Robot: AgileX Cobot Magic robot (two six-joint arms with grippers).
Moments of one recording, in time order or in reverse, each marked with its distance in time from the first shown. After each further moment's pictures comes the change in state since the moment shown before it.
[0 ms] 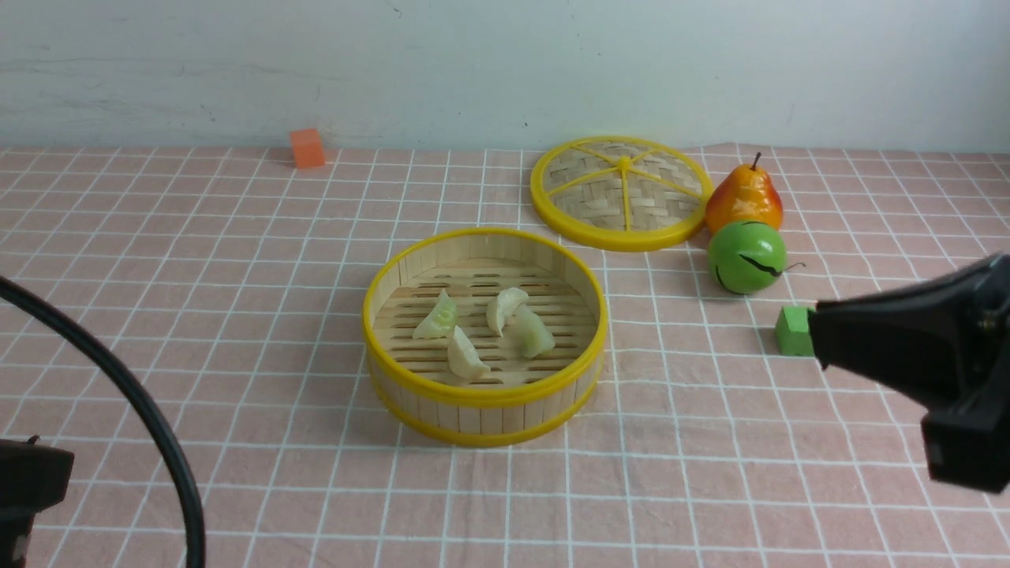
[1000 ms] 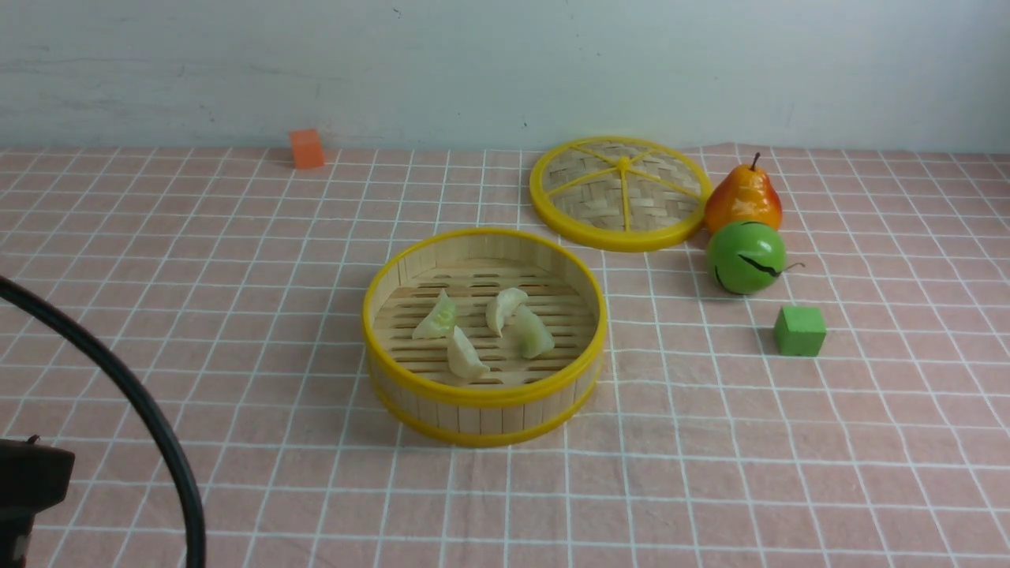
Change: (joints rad) right arm -0.454 -0.763 0.921 -0.199 -0.623 0.204; left arm 0.000 0.000 0.000 0.000 0.000 0.000
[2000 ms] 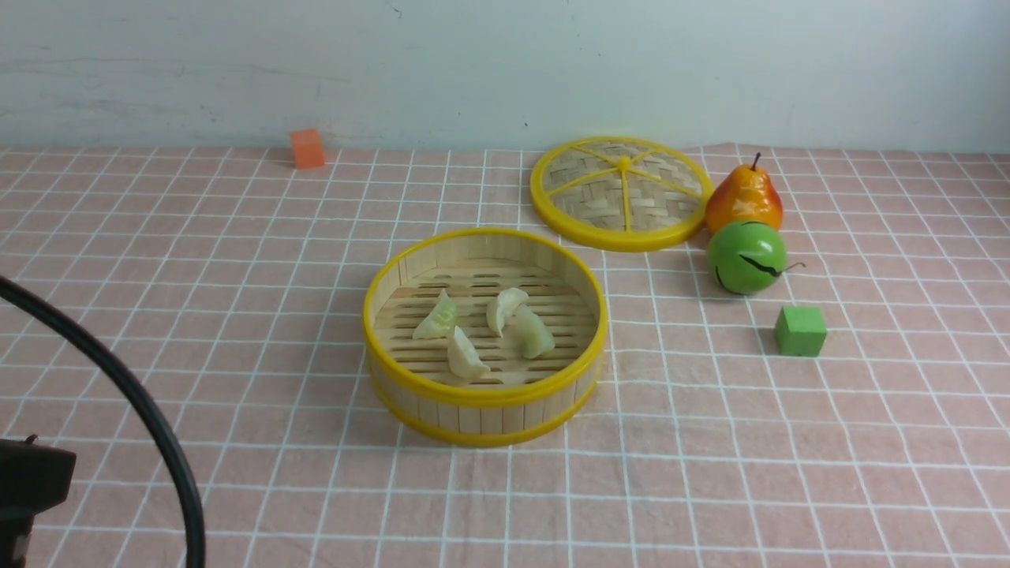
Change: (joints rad) right arm -0.143 -0.111 0.002 -0.060 0.369 0.057; left arm 0.000 0.000 0.000 0.000 0.000 0.000
